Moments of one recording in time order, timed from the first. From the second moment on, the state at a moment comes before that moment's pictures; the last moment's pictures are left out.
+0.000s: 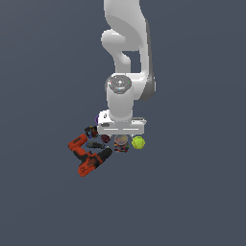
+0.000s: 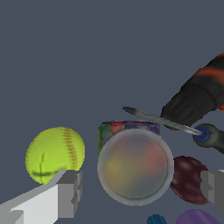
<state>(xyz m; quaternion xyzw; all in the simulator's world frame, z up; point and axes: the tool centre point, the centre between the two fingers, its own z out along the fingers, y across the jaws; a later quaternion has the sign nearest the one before) -0.014 -0.009 0.109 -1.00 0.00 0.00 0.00</state>
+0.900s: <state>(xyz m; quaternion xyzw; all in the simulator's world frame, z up) -0.015 -0.009 0.059 -1.00 0.00 0.00 0.00</state>
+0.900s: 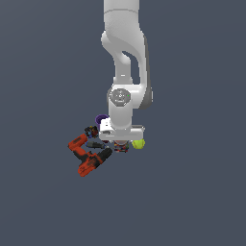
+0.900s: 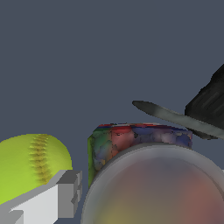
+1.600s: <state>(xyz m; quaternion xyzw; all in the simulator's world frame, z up) -0.016 -0.009 0.059 -1.00 0.00 0.00 0.00</state>
